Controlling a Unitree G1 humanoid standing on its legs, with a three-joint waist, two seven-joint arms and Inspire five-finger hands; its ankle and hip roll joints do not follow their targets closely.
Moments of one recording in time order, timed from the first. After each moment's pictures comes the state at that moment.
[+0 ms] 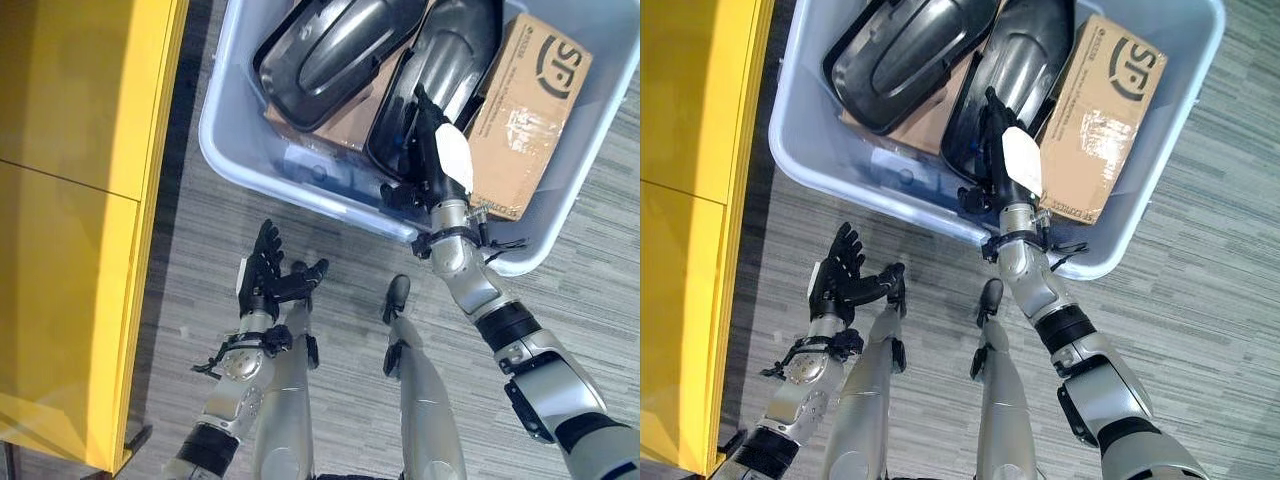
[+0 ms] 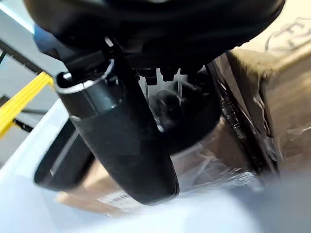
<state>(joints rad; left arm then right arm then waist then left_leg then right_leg) -0.19 0.35 -0.29 0.20 -0.50 -0.24 0.31 -0.91 -0.36 0.40 0.59 -0.39 0.02 -0.51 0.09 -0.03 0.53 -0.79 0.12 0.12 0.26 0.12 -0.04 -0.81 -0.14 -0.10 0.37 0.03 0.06</state>
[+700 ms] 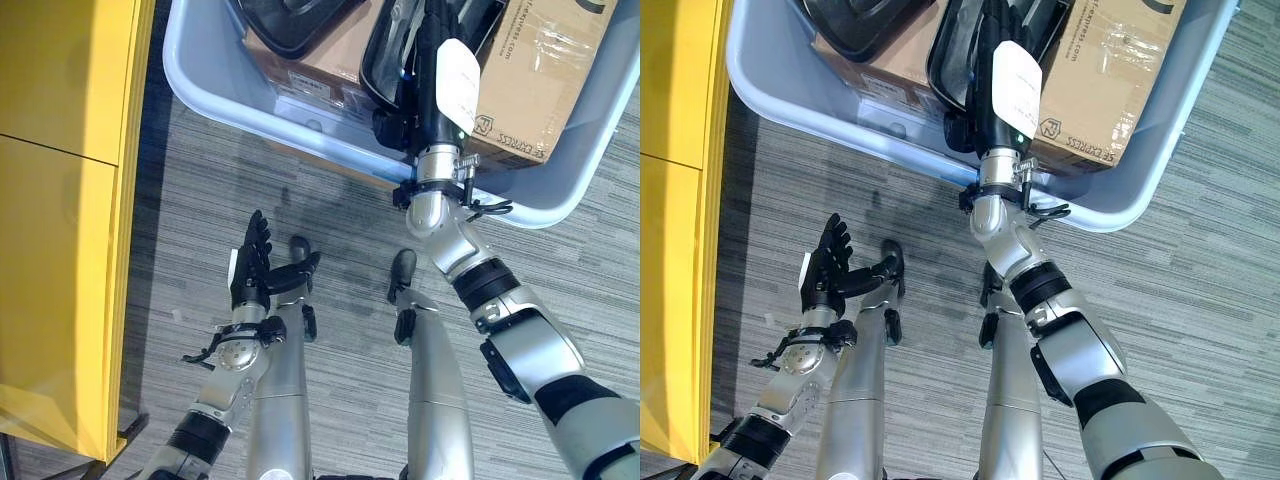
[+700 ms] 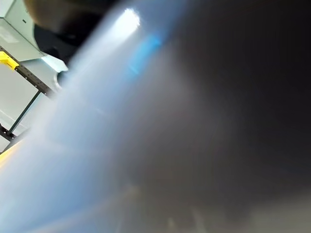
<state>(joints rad) -0.22 0.38 -0.32 0.22 -0.50 -0.24 0.39 -1.11 -0.24 0.40 0.72 -0.37 0.00 -0.69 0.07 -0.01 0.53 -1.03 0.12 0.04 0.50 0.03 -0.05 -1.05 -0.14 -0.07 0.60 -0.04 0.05</state>
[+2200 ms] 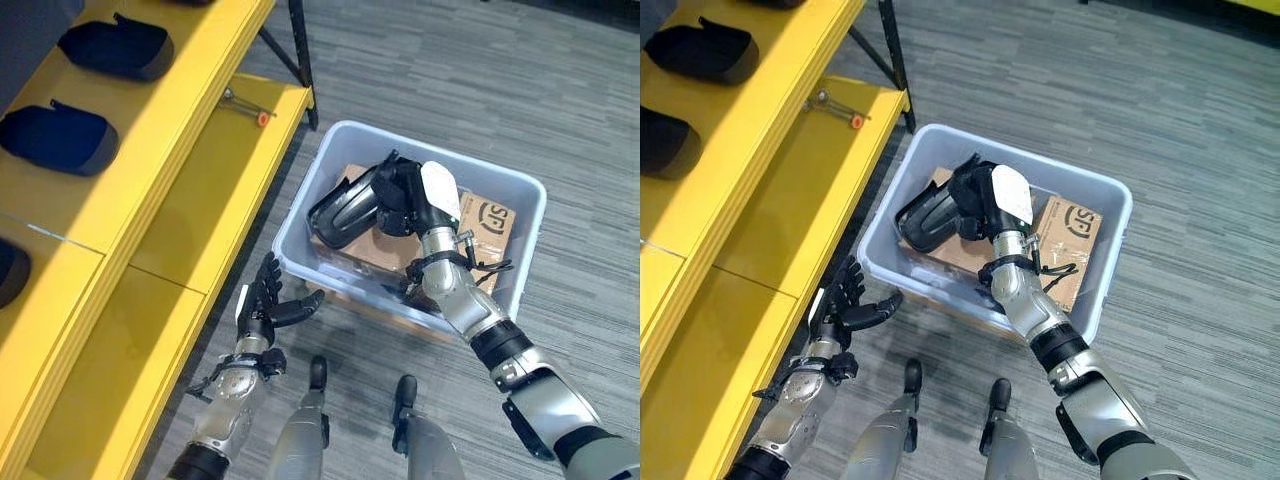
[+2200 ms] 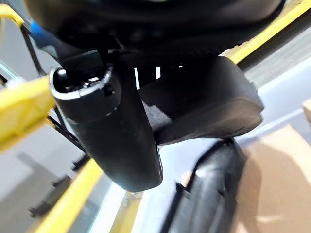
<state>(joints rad) -0.06 0.34 -0.27 0.23 -0.51 -0.19 0.24 -0.70 -0.35 0.45 0.43 -0.33 0.06 -0.44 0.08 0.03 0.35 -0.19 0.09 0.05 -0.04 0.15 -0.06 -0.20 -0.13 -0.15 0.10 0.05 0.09</state>
